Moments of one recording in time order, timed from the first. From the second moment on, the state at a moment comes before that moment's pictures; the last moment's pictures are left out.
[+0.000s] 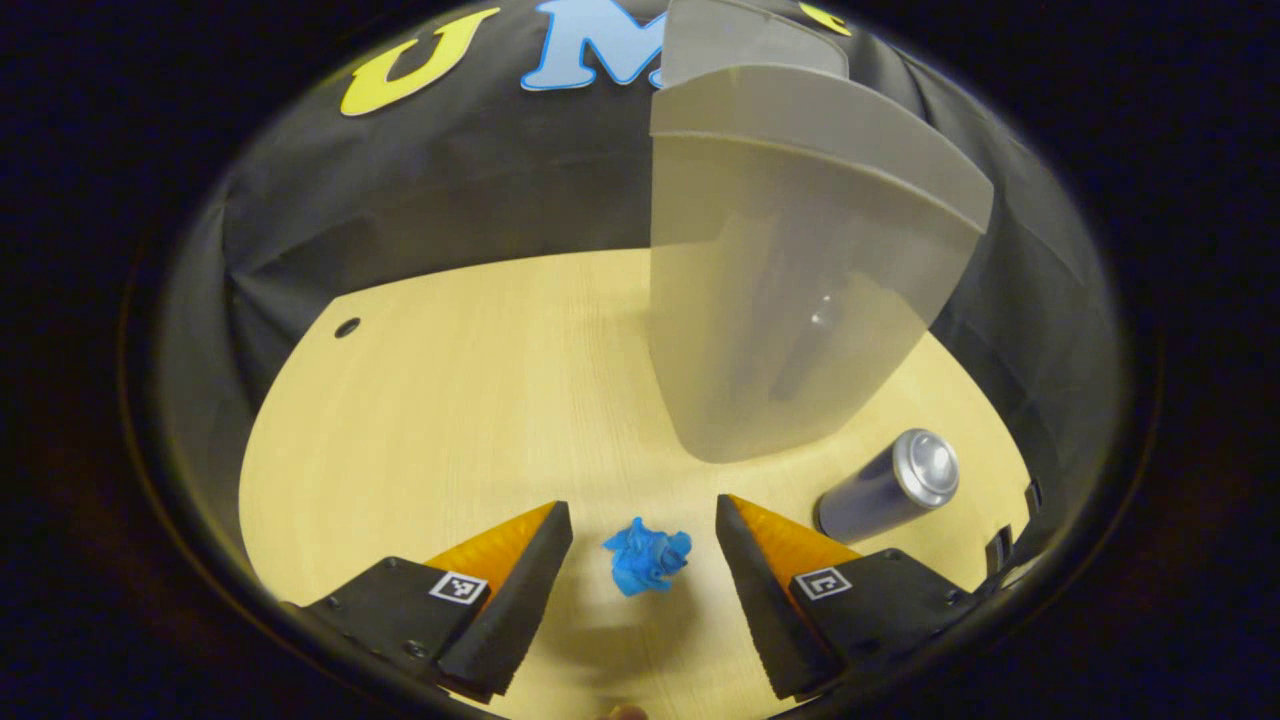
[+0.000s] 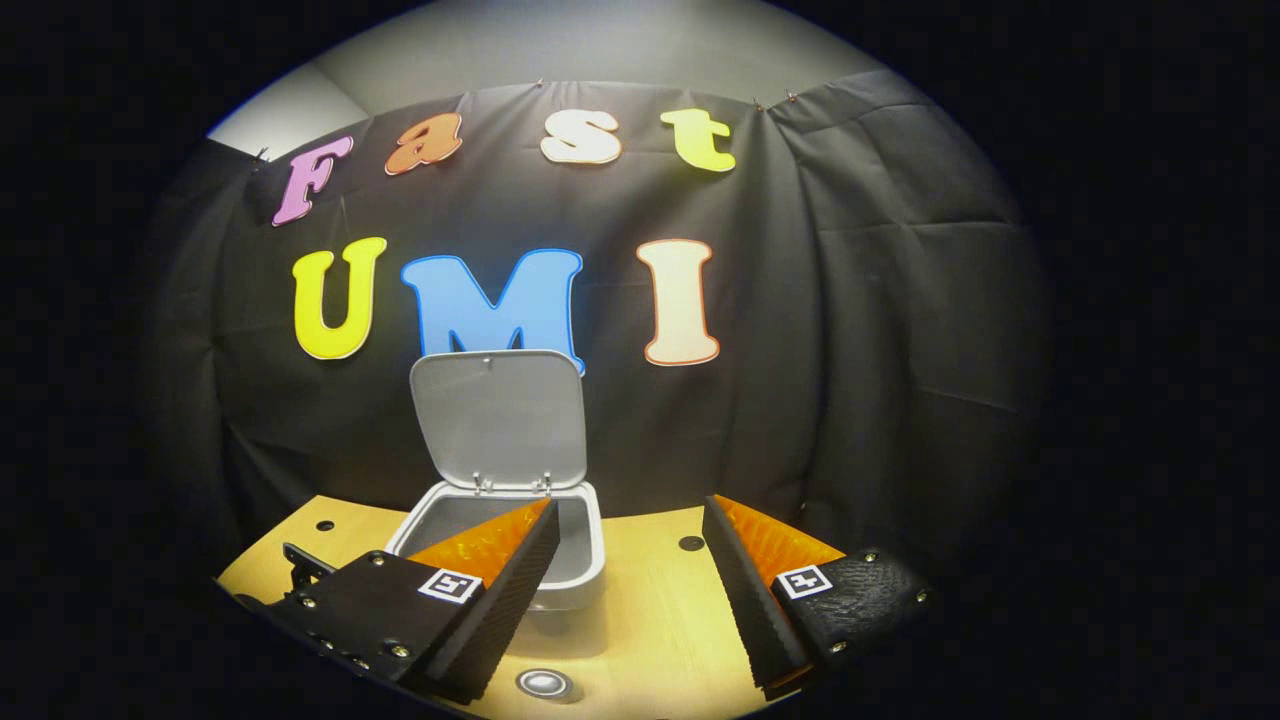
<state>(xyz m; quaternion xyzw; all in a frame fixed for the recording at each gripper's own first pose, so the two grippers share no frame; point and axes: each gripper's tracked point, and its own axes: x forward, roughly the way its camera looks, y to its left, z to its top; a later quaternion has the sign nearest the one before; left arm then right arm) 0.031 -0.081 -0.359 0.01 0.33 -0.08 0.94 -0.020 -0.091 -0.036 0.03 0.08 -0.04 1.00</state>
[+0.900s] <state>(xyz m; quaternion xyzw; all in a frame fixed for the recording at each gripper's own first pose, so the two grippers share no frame) 0.046 -0.063 -0.417 0.03 0.36 -0.05 0.93 -0.042 -0.128 -0.051 0.02 0.11 -0.09 0.99</state>
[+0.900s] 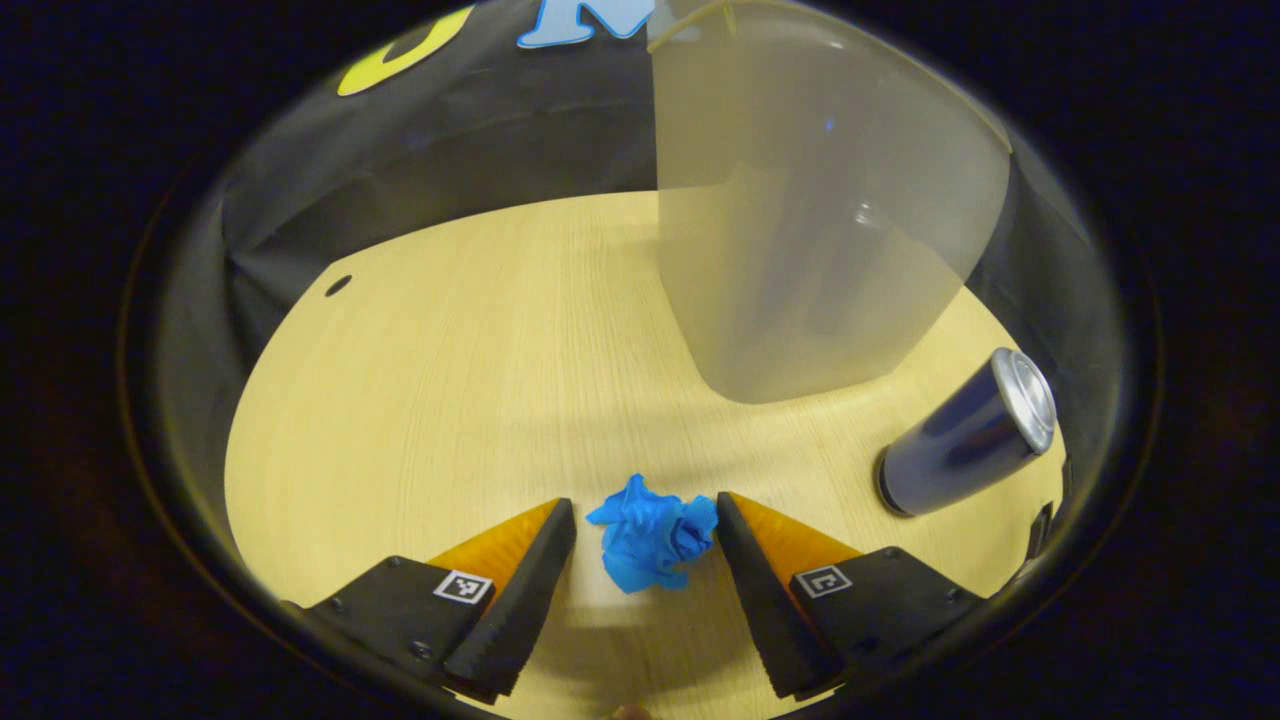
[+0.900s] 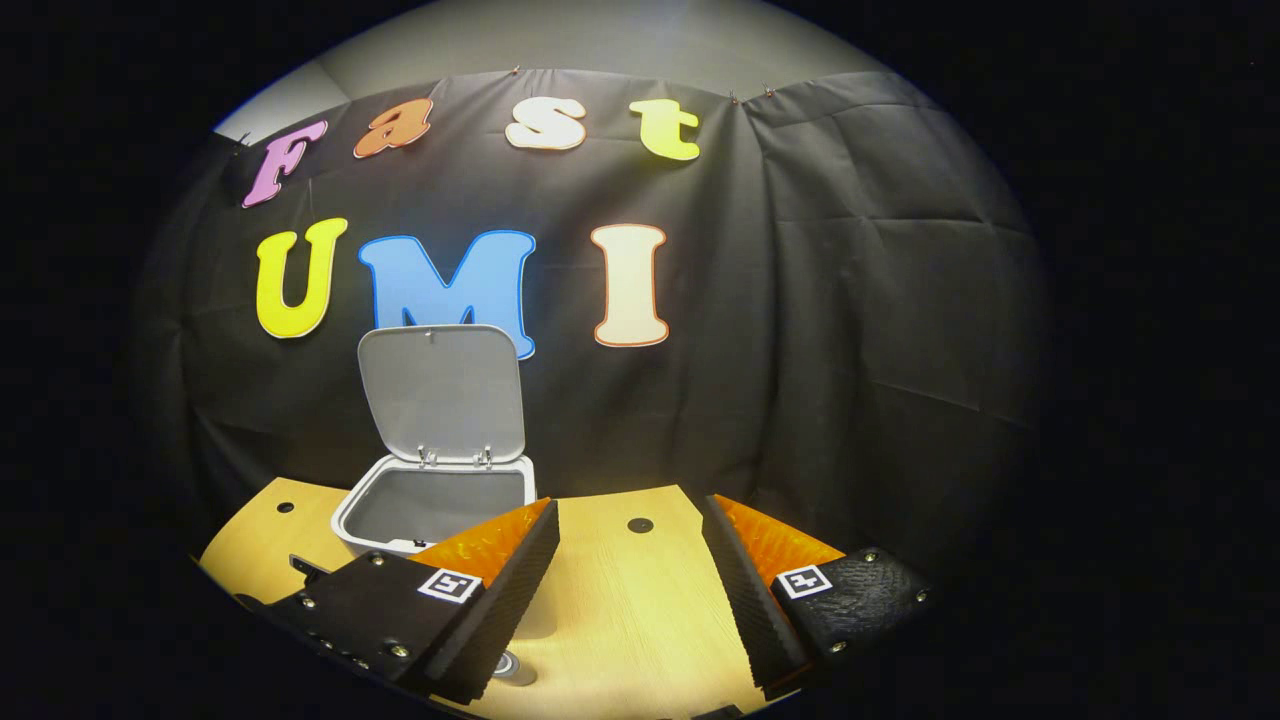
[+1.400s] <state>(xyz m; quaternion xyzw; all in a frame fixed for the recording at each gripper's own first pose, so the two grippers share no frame) 0.051 -0.061 -0.416 0.02 0.35 -0.03 0.94 -0.040 -0.121 -0.056 0.03 0.12 -0.08 0.99</state>
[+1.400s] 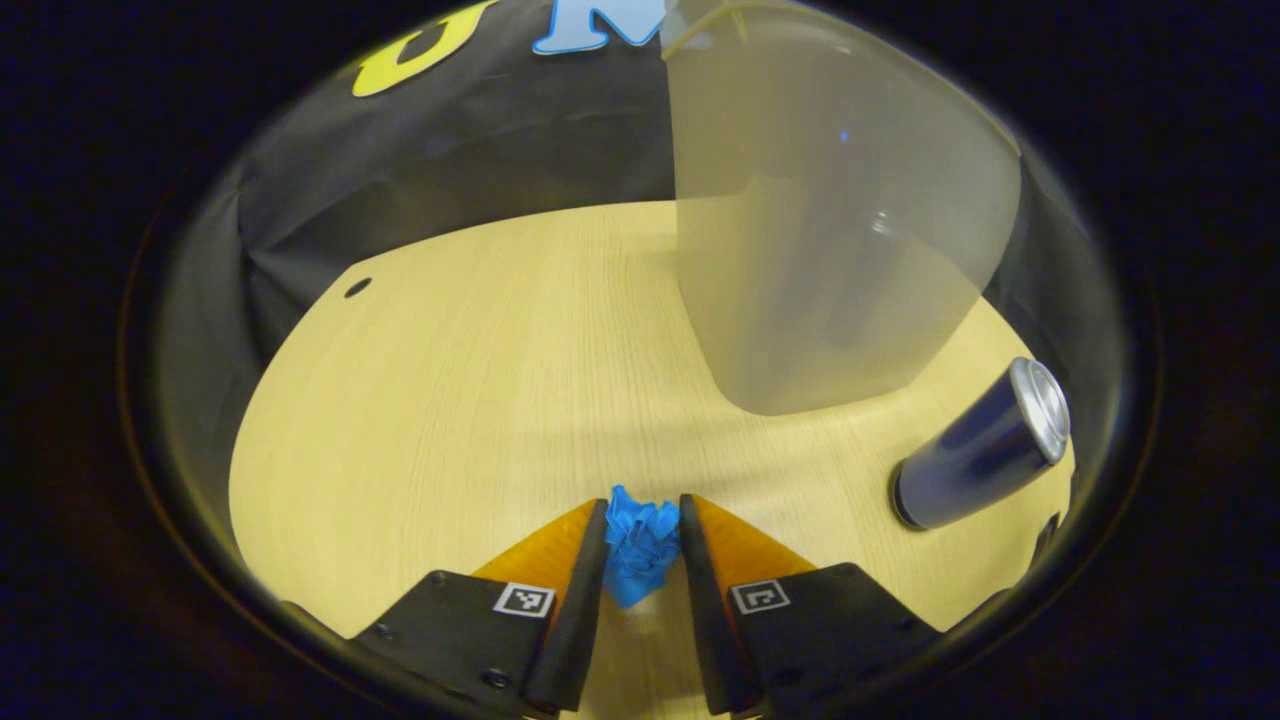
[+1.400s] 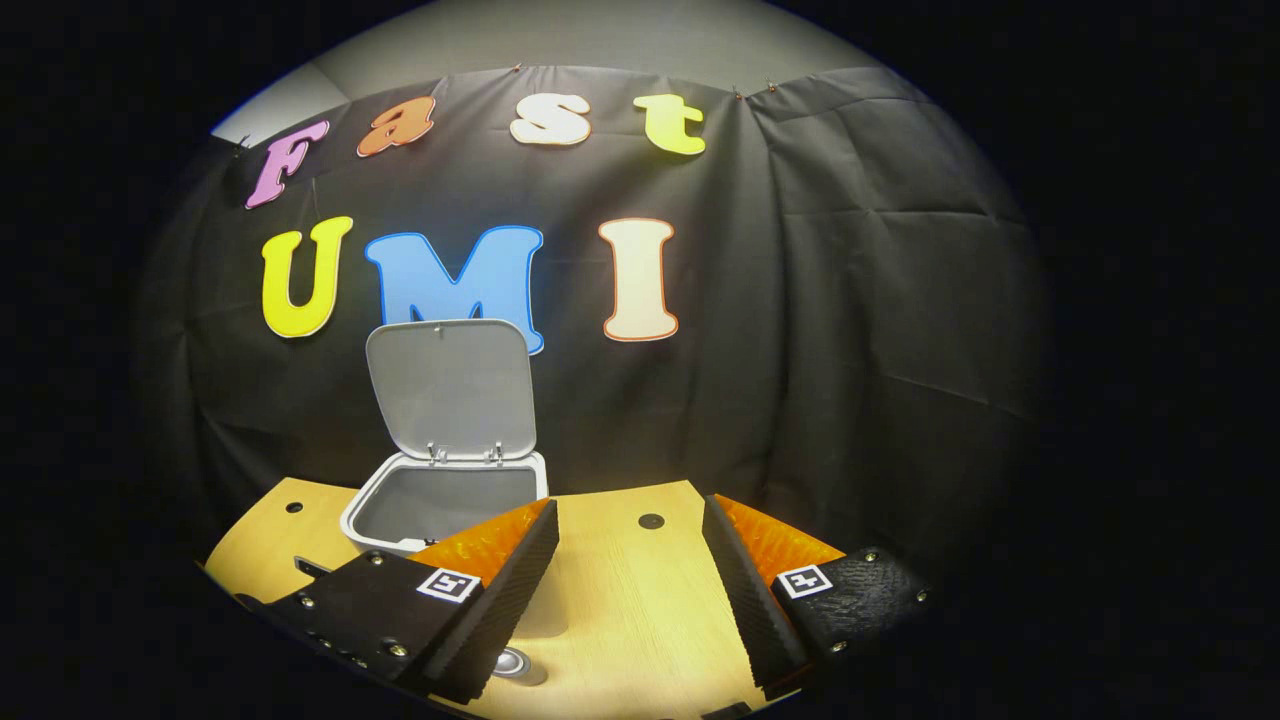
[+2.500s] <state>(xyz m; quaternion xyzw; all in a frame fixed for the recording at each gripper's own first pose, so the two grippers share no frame) 0.092 -0.001 -0.233 -0.05 0.20 0.01 0.98 0.003 -0.060 -0.062 0.06 0.11 0.01 0.99</state>
